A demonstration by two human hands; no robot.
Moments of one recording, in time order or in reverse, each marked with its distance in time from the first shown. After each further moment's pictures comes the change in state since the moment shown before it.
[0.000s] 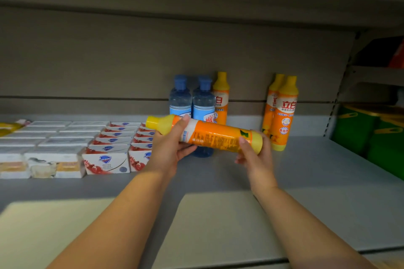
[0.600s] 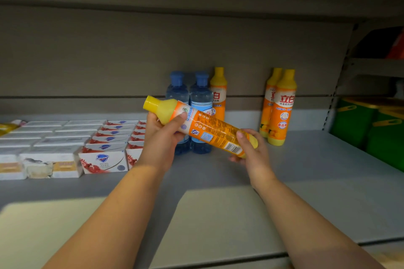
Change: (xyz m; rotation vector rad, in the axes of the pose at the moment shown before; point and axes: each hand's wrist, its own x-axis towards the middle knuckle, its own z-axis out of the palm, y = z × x) left_hand -0.008 0.015 0.005 -0.009 -0.088 0.245; right_hand 0.006 0.002 0.000 -0.009 -0.058 0.096
